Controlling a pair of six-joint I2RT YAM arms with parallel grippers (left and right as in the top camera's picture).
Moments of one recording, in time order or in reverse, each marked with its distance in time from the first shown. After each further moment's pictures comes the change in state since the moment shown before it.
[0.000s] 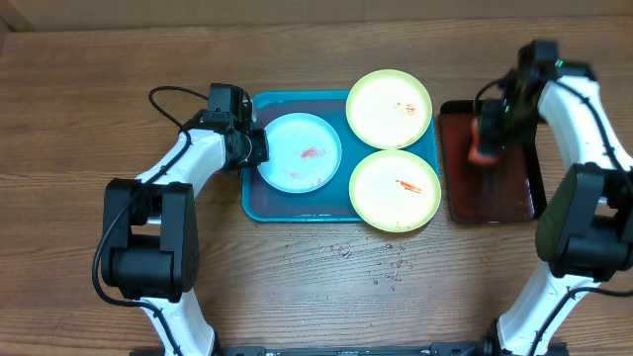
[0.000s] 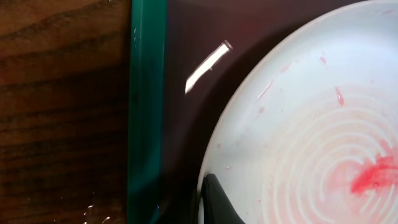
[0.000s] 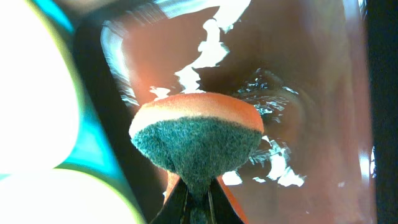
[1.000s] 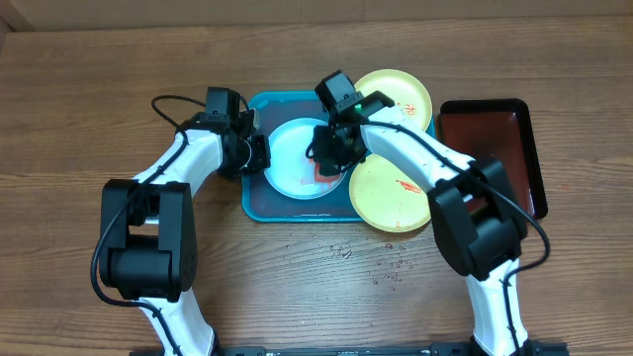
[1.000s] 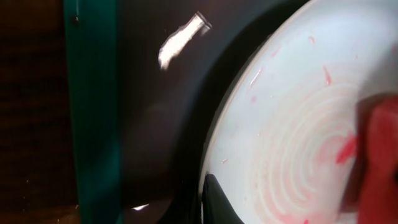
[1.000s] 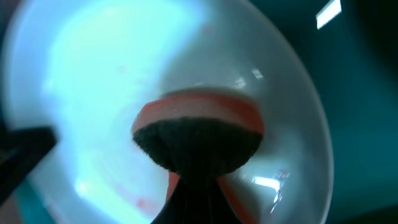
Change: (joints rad) left arm 0.014 0.000 -0.005 -0.088 0.150 0.000; right arm 0.684 0.166 0.009 0.311 -0.043 0.420
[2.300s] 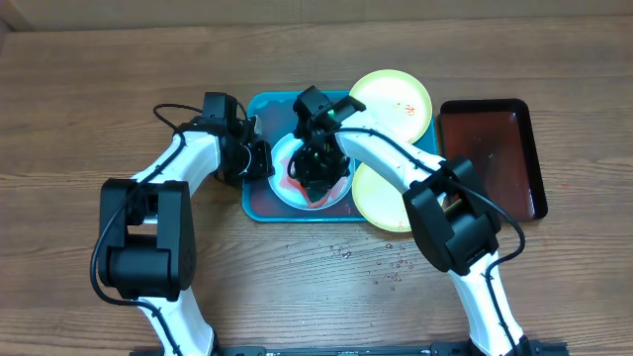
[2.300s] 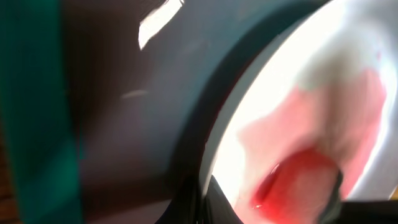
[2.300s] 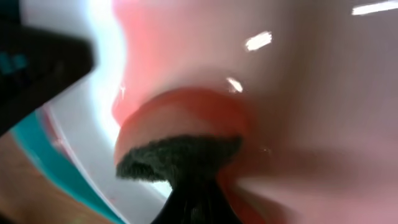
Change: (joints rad) left arm 0.016 0.000 -0.016 -0.035 0.118 0.004; right arm 0.072 0.101 0.136 -0.231 -0.125 -0.233
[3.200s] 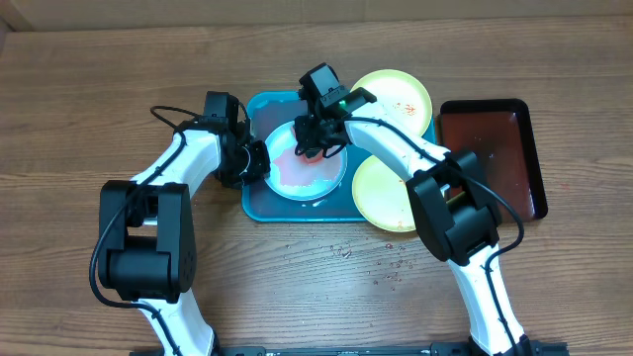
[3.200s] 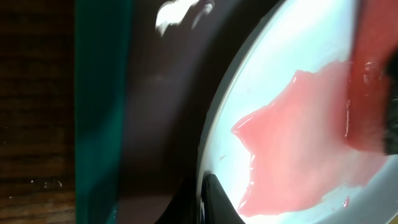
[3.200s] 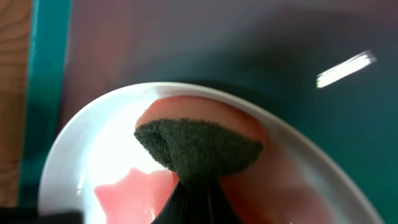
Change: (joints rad) left arm -0.006 -0.006 0.013 -0.063 -0.091 -0.102; right arm -0.054 0.045 0.026 0.356 0.098 0.042
